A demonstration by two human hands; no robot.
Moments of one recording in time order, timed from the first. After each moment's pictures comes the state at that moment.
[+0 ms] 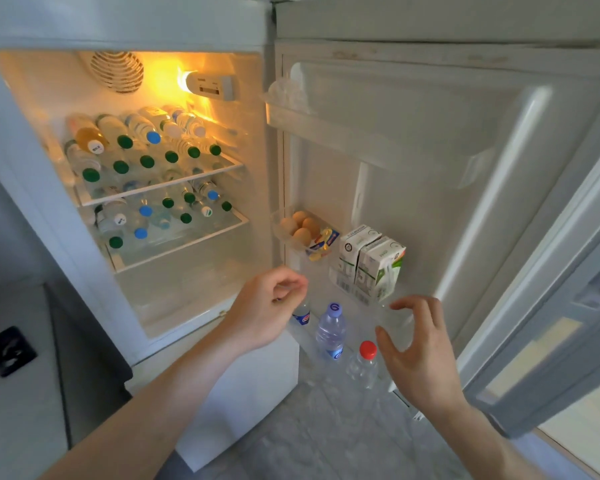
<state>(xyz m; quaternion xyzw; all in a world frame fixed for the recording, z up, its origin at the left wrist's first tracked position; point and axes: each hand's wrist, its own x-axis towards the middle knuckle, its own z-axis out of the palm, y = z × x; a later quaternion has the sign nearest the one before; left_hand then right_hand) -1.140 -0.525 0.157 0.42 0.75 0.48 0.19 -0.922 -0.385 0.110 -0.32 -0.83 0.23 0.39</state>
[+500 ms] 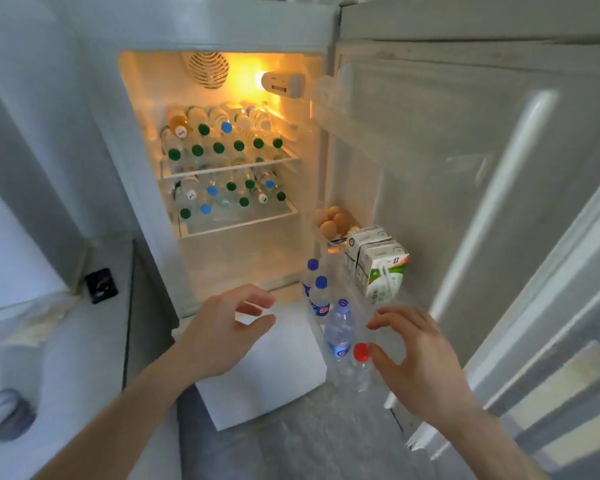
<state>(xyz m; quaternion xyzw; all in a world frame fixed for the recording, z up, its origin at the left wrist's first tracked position) -1.079 -0.616 0.164 0.33 0.85 0.40 0.08 -0.906 -0.370 0.122 -0.13 -0.93 0.21 0.27</state>
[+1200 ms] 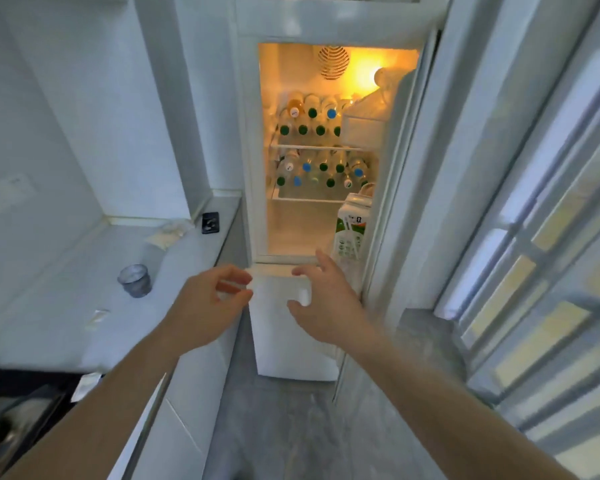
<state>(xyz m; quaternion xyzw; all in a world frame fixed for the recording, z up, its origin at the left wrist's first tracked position) -0.940 -0.674 0.145 0.07 0.89 0.45 -0.05 -0.930 -0.453 0.159 0.08 -0.96 0.27 0.02</state>
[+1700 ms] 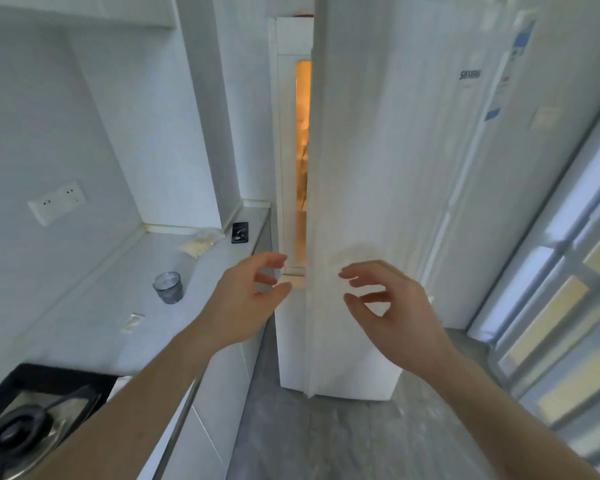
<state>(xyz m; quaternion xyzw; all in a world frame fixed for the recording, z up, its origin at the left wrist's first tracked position) -0.949 -0.669 0.173 0.09 0.86 0.49 -0.09 -0.916 -0.419 0.189 0.20 -0.85 0.47 0.16</state>
